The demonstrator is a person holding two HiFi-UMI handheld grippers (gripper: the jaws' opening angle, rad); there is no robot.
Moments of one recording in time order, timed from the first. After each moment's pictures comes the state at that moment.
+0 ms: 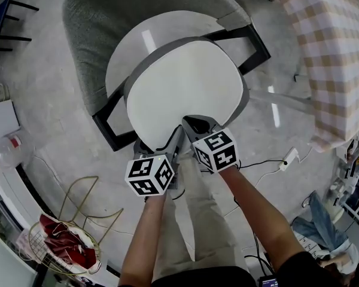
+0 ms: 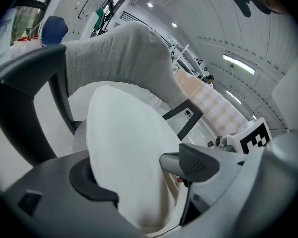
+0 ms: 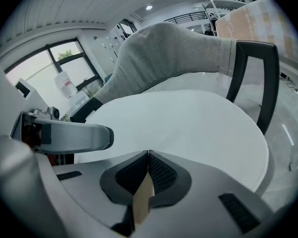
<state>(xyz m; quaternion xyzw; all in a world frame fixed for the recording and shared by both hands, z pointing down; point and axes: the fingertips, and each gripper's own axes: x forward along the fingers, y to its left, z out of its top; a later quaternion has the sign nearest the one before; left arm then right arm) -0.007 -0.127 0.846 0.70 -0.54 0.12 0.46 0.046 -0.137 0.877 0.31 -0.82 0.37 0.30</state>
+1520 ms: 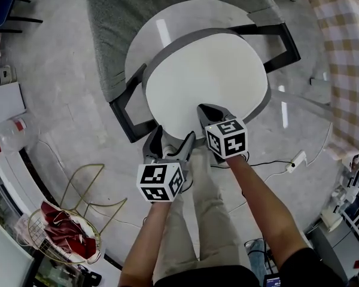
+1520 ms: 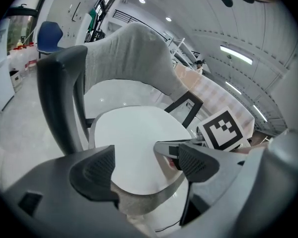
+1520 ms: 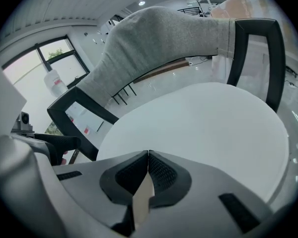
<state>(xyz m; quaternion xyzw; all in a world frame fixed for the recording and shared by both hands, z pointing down) -0.031 -0.090 0.856 0.70 -0.53 0.16 0.45 0.031 -0.143 0.926 0.33 -0.80 0.39 0.32</state>
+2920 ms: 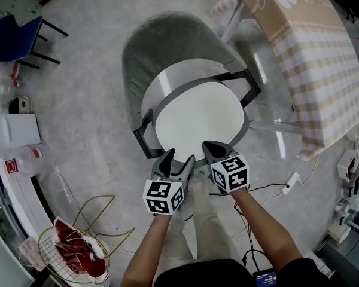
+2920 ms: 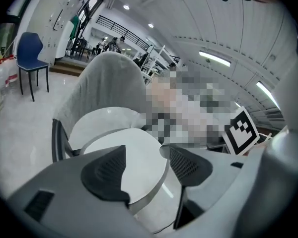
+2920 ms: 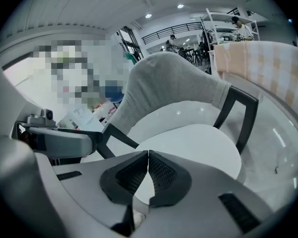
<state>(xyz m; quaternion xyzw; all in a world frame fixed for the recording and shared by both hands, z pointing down) -0.018 -0.110 0.727 0.78 -0.47 0.14 0.39 0.047 -0.136 0.766 0.36 -0.82 0.34 0.28</state>
